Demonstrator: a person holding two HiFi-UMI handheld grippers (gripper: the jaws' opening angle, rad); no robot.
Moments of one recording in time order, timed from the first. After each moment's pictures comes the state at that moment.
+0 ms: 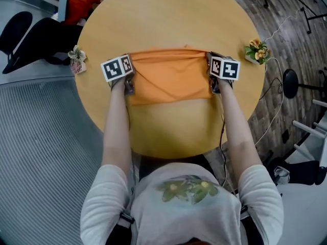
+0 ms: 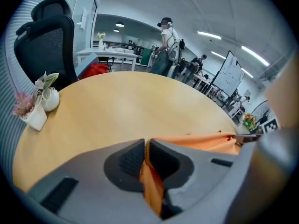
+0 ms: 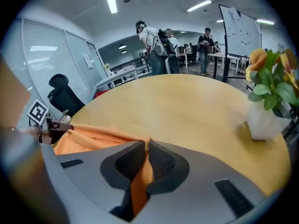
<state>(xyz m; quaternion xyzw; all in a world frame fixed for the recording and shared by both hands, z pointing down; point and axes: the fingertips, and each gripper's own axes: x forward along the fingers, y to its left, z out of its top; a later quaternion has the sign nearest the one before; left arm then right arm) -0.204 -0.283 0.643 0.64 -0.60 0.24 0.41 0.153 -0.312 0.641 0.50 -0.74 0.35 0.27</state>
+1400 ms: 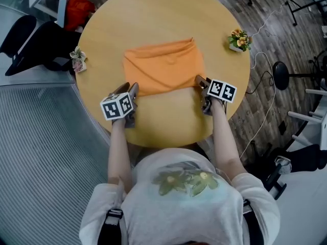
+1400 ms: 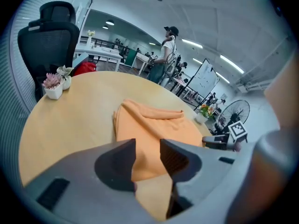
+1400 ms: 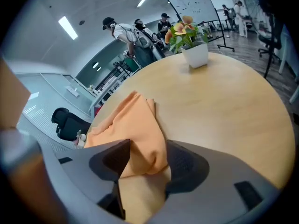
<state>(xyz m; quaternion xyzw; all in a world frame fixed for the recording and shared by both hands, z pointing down) -0.143 -0.120 0.579 0.72 -0.52 0.20 0.43 0.180 -0.150 0.634 0.53 -0.66 0.52 0.14</state>
